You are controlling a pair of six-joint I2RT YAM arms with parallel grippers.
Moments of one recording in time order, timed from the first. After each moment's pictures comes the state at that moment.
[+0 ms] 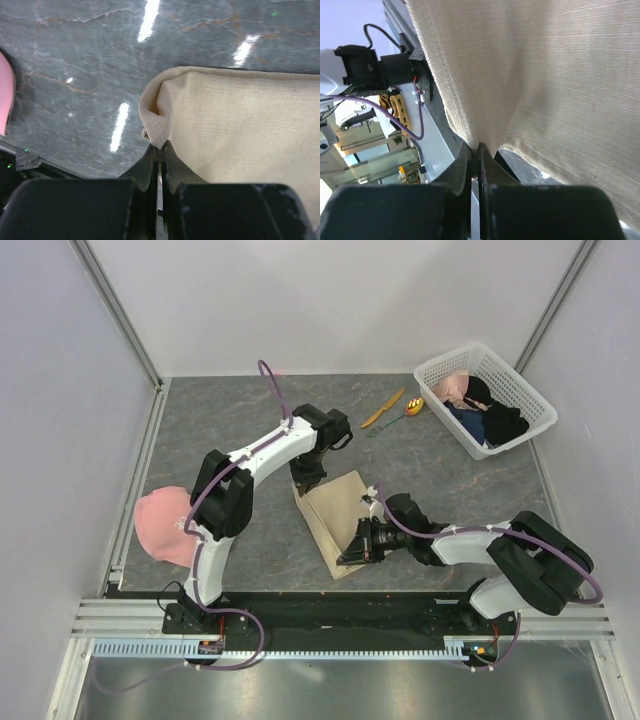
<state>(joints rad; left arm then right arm) -0.68 2.12 1.82 -1.36 -0.32 -1.04 0.75 1.45 0.37 0.44 -0.66 0.96</state>
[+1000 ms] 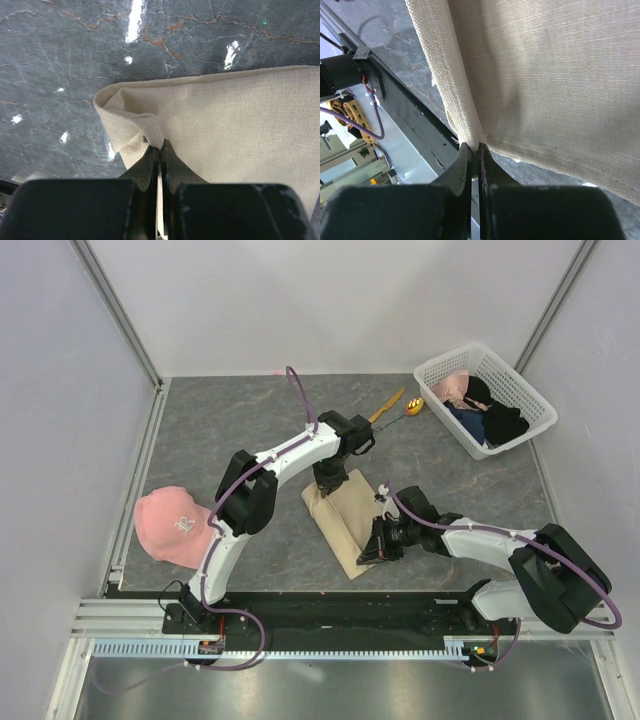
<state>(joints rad) -0.76 2.29 2.00 -1.32 -0.29 -1.06 0.63 1.33 0.45 -0.04 -0.60 0.71</state>
